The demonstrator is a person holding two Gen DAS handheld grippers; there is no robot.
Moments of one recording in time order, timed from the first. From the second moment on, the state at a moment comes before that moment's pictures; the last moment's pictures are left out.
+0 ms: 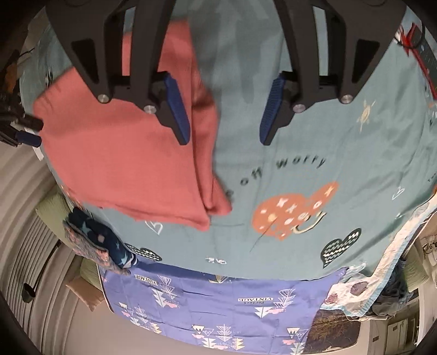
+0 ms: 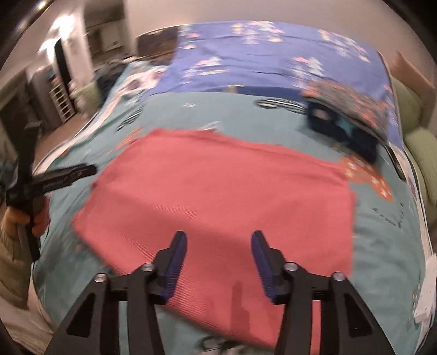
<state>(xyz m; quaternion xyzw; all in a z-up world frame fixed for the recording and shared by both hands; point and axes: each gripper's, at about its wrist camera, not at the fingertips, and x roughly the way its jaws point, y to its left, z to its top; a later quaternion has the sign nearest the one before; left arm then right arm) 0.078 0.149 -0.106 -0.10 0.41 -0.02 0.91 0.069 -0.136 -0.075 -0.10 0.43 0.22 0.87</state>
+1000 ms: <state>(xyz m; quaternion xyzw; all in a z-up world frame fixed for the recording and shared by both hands) 0.084 0.201 -0.105 -0.17 0.40 -0.06 0.90 -0.001 0.068 -0.135 -0.32 0.33 0.26 0.85</state>
